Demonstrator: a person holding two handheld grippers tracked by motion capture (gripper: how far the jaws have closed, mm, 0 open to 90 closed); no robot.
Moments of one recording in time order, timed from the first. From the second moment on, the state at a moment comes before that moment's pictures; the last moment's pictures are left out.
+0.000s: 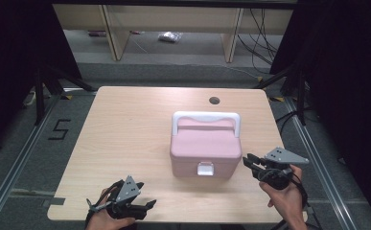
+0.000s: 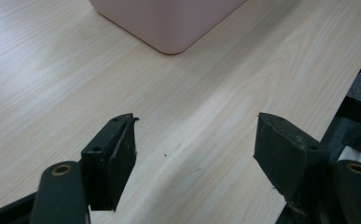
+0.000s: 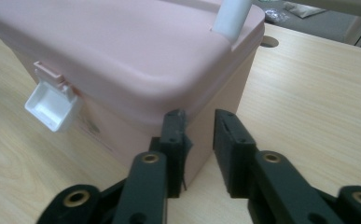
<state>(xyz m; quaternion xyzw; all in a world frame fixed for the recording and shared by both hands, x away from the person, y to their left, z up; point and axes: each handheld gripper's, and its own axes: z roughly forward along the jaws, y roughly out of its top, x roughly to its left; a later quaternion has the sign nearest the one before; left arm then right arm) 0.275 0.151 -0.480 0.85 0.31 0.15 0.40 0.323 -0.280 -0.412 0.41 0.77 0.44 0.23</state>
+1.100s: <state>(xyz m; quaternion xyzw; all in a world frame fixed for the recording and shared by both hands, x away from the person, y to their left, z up) 0.266 0.156 -0.483 0.84 0.32 0.16 0.40 0.294 -0.294 -0.445 0.43 0.75 0.45 0.20</state>
